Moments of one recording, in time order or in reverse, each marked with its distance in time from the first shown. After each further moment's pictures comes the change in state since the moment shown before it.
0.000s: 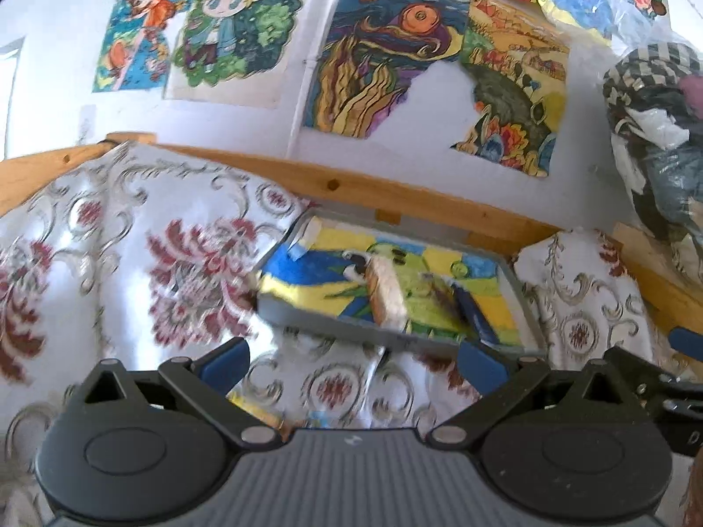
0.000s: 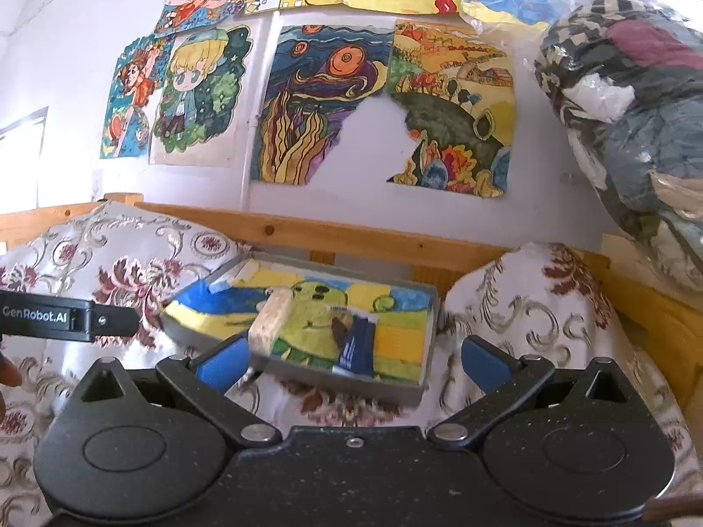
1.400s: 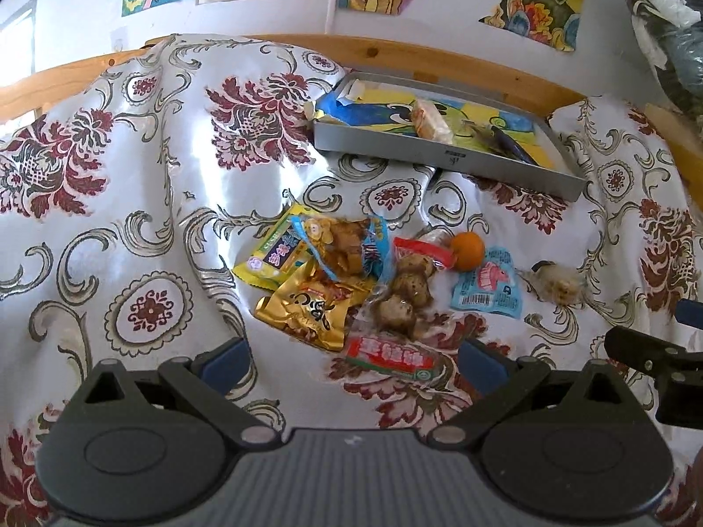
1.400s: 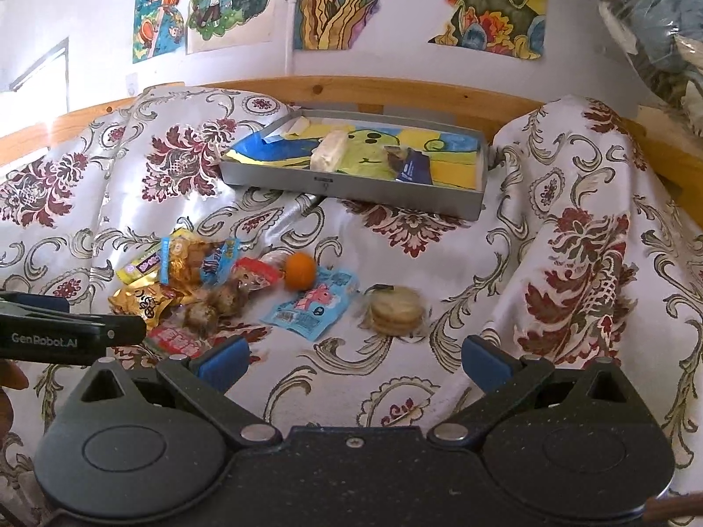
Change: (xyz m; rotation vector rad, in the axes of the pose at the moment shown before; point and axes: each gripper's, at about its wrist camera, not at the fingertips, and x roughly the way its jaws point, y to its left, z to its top) left arm -0.032 0.017 -0.099 0.063 0.262 0.114; right arm -0.028 0.026 -0.085 0.031 0.310 0.117
